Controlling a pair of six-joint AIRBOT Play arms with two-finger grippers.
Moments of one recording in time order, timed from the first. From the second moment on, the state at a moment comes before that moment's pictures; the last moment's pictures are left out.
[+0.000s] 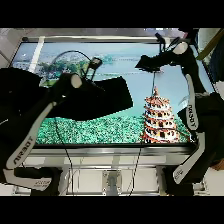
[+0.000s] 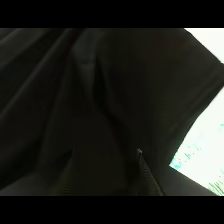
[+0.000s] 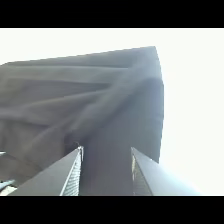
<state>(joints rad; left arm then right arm) -0.47 -1.55 1.39 1.34 -0.82 -1.28 0.01 -1.91 2.07 -0.91 1.30 1.45</state>
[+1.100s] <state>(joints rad) -0.56 -1.94 1.78 2.04 -0.99 -1.75 -0.05 -1.89 2.01 -0.95 1.37 1.26</state>
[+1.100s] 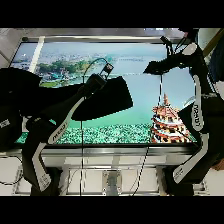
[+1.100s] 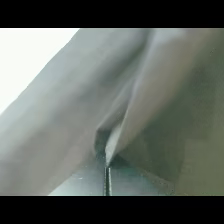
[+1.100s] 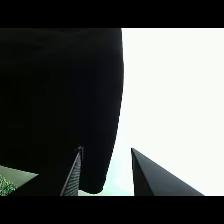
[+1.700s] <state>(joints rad) -0.46 -1.92 1.87 2.15 -1.11 -1.77 -0.06 -1.99 1.98 -0.88 1.42 1.27</state>
